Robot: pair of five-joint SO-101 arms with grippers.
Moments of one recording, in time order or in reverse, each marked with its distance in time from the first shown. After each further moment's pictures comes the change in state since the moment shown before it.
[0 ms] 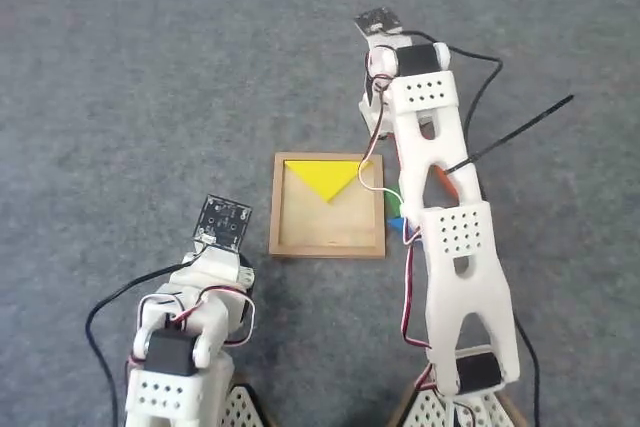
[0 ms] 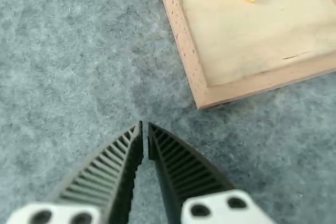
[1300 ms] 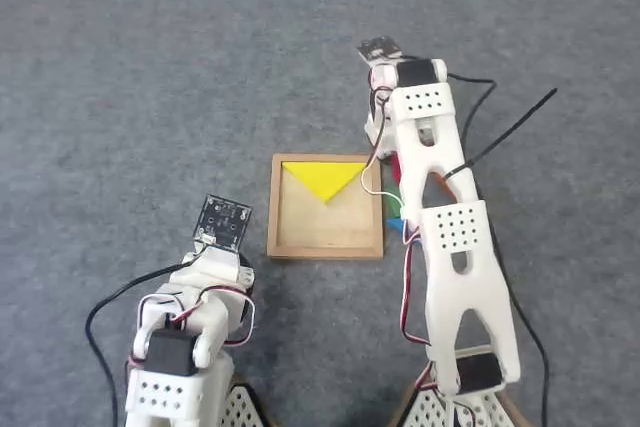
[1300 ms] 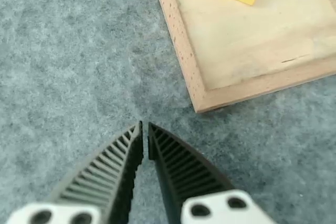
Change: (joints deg) left arm -0.1 0.0 0.0 0.0 0.0; right arm 0.6 8.1 -2.9 0.1 1.1
